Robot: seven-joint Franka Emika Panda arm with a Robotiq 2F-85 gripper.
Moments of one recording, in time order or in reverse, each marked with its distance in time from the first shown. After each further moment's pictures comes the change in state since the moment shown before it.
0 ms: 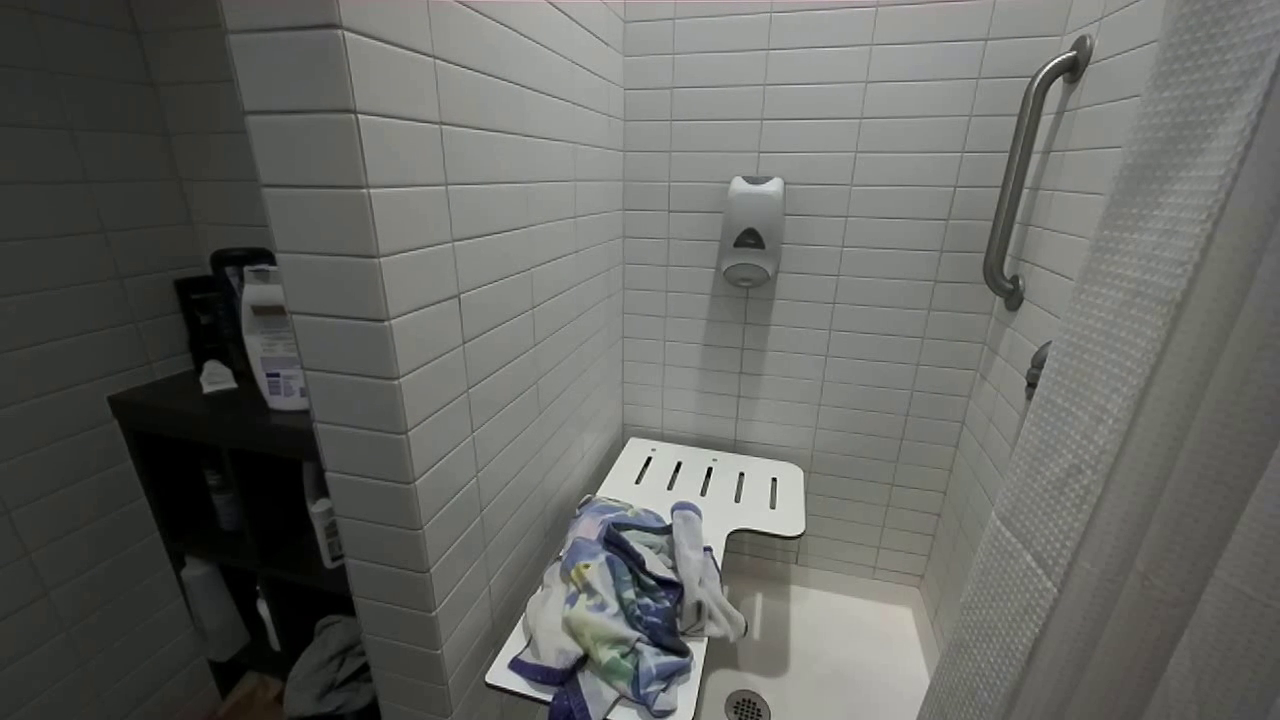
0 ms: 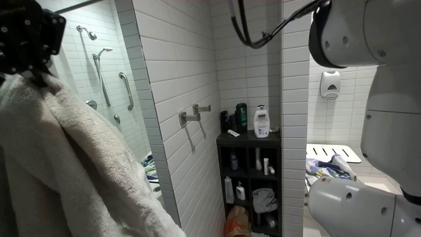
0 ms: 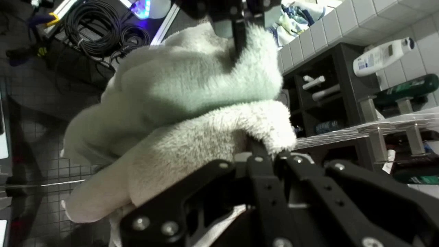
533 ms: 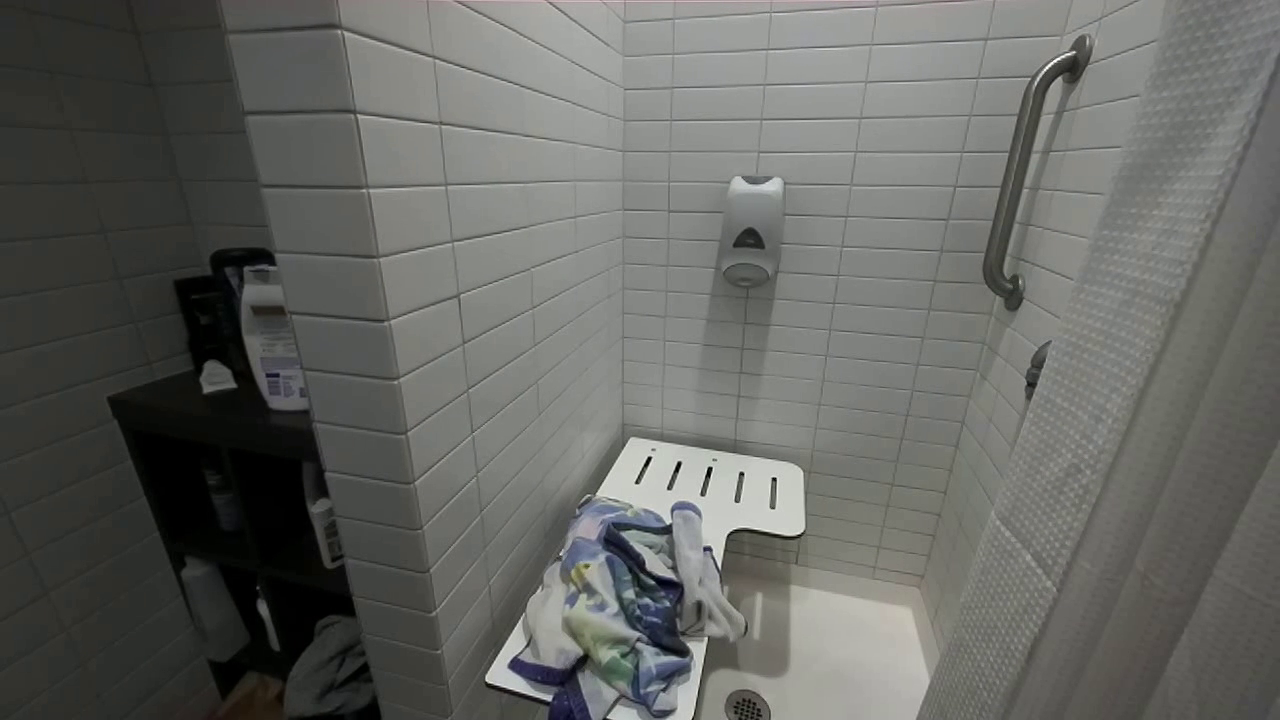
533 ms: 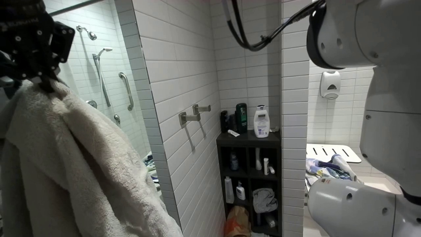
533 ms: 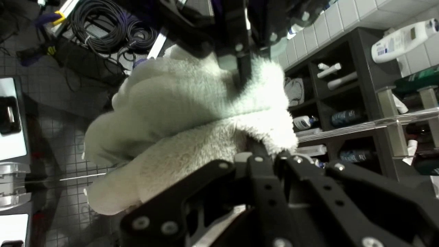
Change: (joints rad) arm 0.036 0.003 -0.083 0.013 0.055 0.018 0.001
